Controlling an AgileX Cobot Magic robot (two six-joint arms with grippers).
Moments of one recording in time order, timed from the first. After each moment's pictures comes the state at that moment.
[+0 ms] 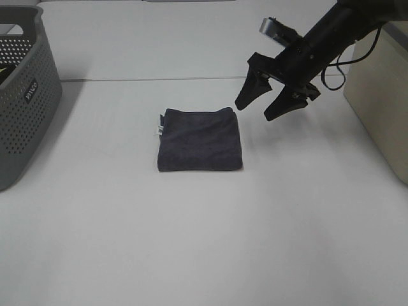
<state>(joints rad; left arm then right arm) -0.05 -0.01 -0.50 -0.09 1.05 0.09 0.17 2.29 -1.79 0.65 1.11 -0.43</state>
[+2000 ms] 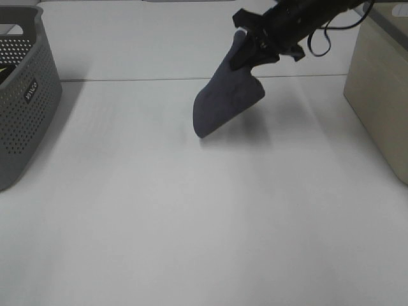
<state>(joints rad) -0.05 -0.01 -0.50 -0.09 1.05 0.09 0.22 2.18 -1.85 0.73 0.98 -0.47</state>
